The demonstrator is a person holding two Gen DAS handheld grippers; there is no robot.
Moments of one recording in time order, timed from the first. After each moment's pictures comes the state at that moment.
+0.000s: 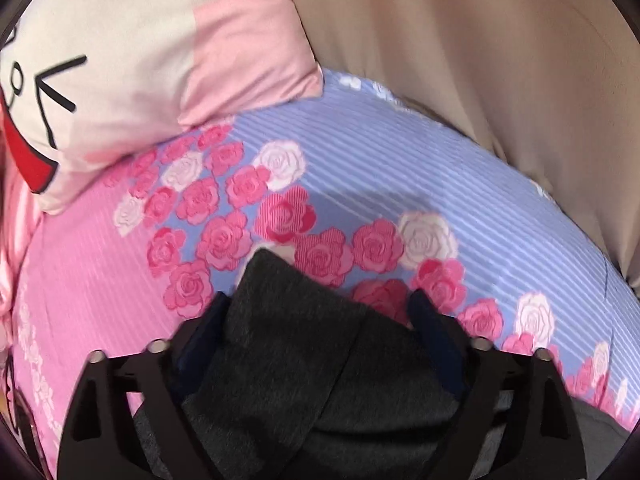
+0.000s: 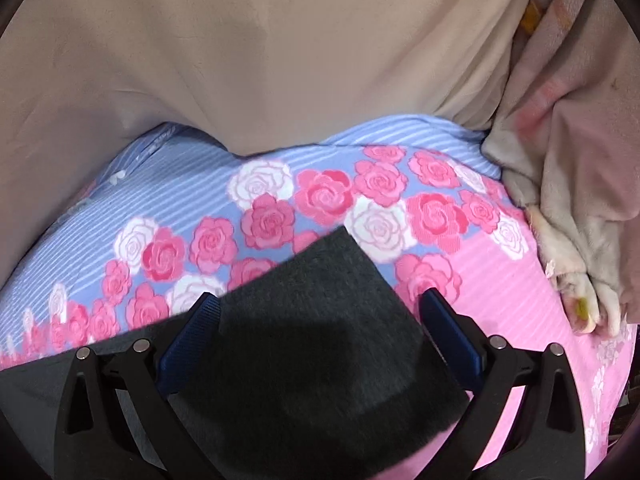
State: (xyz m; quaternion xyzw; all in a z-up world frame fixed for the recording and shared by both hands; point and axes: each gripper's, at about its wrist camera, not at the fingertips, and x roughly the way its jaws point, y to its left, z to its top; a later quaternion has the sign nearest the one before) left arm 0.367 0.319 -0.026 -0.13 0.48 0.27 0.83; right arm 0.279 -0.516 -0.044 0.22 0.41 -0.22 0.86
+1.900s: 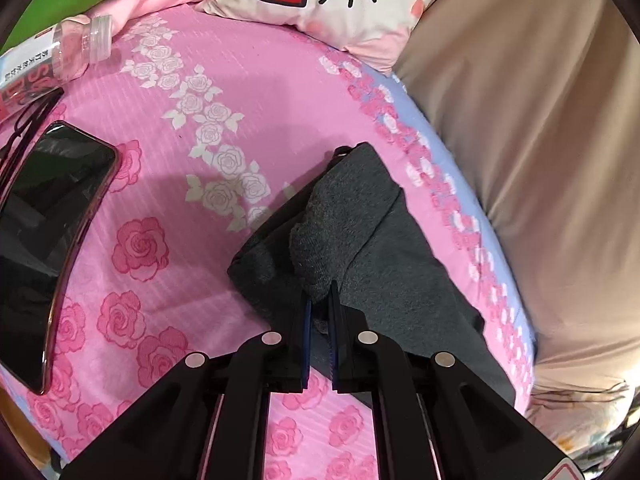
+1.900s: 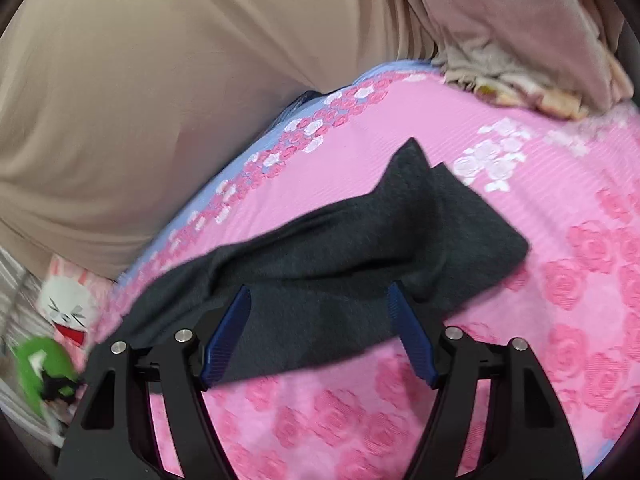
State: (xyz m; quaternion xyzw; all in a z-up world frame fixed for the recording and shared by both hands) left arm 0.029 0.390 0.001 -0.40 0.43 0.09 0.81; right arm -0.067 -0.451 -0.045 0.41 0.28 0.01 0.87
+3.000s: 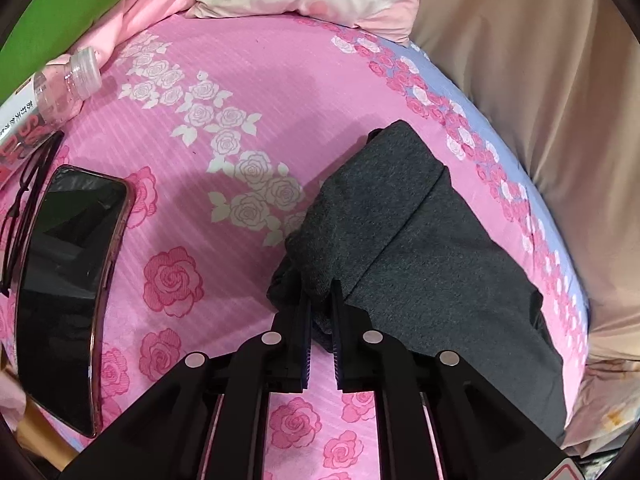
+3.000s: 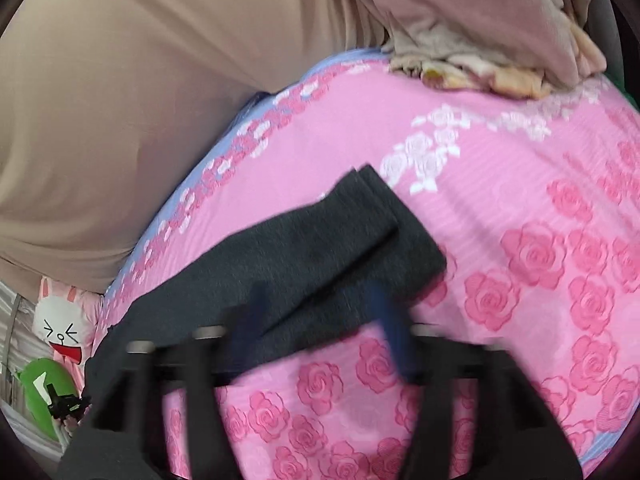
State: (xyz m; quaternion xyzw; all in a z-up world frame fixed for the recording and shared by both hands) left arm 0.046 0.400 -0.009 -0.31 0.49 0.12 0.80; right arm -0.081 -0.495 -0.066 0.40 0.30 -0.05 0.86
